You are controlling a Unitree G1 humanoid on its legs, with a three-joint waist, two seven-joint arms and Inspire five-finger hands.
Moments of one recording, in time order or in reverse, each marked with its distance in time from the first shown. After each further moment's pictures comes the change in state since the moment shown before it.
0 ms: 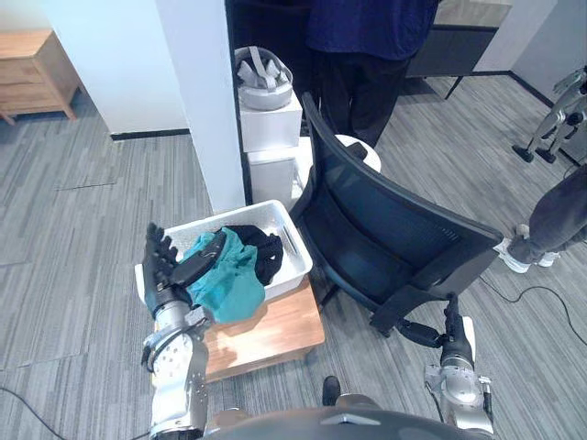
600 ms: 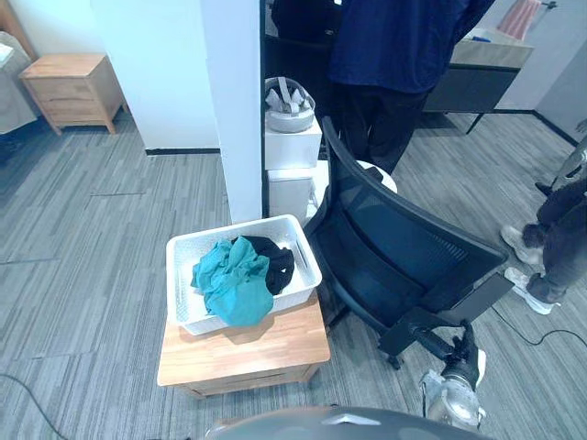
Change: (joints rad) left arm 0.097 -0.053 0.598 1.041 -0.190 0.122 -0.118; right arm 0.008 0.164 -0.237 -0.037 0.419 -0.006 -0.059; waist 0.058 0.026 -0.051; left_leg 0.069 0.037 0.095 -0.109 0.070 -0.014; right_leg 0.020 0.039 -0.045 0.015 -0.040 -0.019
